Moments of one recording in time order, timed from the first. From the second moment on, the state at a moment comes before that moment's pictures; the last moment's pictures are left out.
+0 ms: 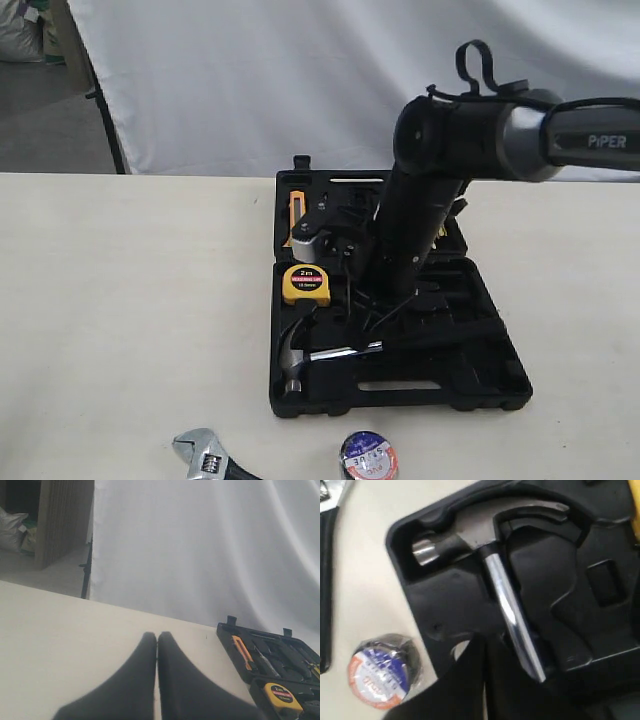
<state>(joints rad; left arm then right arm) 0.13 0.00 -0.01 0.02 0.10 -0.31 0.62 2.06 -1.50 0.30 1.07 -0.85</state>
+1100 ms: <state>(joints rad) 0.13 0.00 -0.01 0.02 0.10 -0.31 0.60 2.08 -1.45 0.29 0.99 -0.82</state>
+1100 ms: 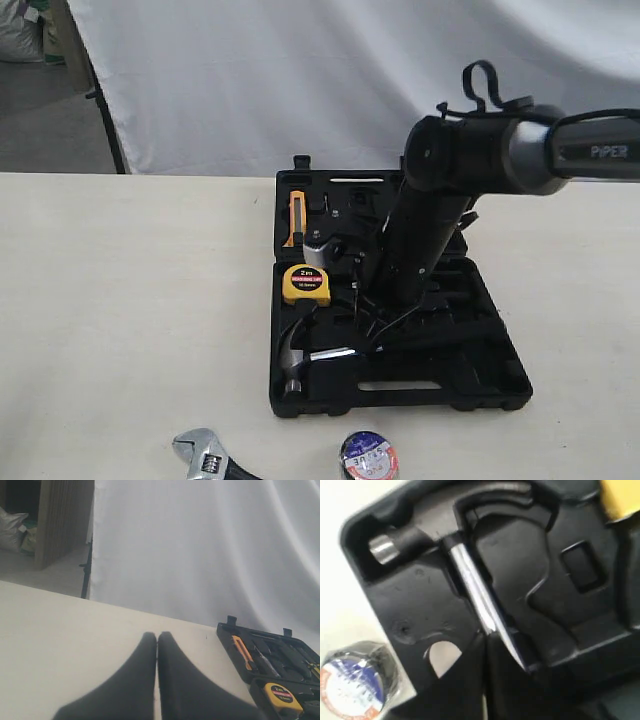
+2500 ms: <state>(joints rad) 0.13 0.00 -0.01 0.02 0.10 -0.31 0.59 2.17 -1.48 0.39 1.00 -0.83</state>
